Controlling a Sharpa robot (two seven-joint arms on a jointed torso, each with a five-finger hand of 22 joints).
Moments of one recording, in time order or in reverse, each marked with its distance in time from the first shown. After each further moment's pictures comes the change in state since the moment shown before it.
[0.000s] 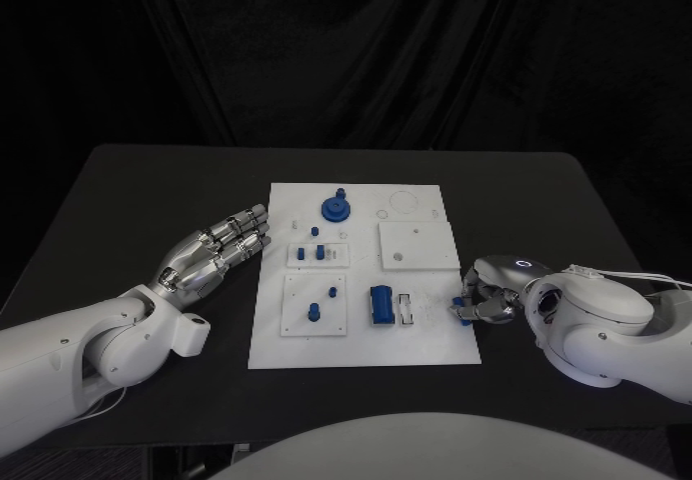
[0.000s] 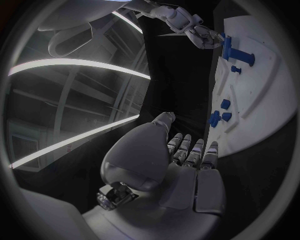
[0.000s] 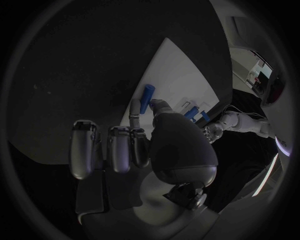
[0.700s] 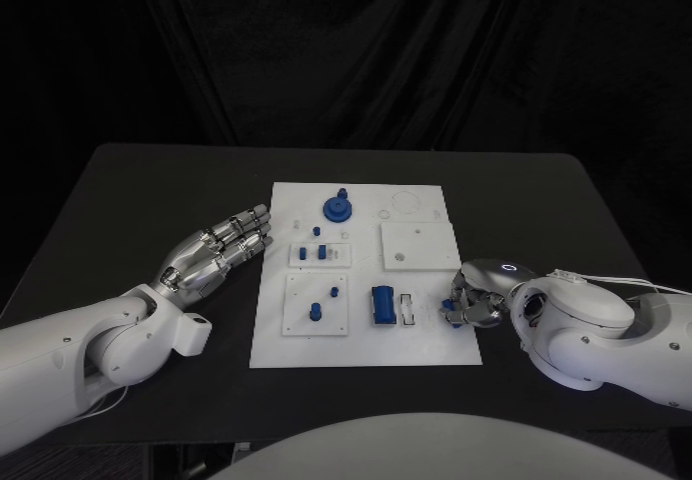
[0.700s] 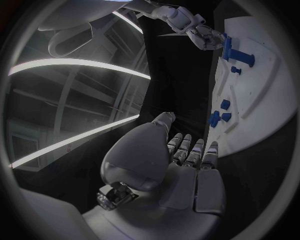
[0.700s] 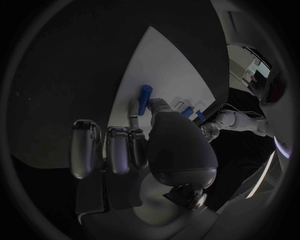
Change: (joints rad) left arm -0.001 -0.001 0.000 0.001 0.000 0.002 -0.001; left_hand 0.000 0.000 0.000 0.000 0.000 0.000 0.000 0.000 0.000 0.004 0.004 0.004 0.000 0.000 0.000 0.000 0.000 0.000 0.000 0.000 0.000 0.000; right arm -0.031 0.056 0.015 -0.018 0.009 -0.029 0.008; right_hand 0.127 -0.012 0.053 -0.042 0.132 0.014 0.003 -0.025 0.178 0.000 0.000 0.000 0.000 0.001 0.002 -0.005 0.000 0.000 0.000 0.000 -0.009 0.000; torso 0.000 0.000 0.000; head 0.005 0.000
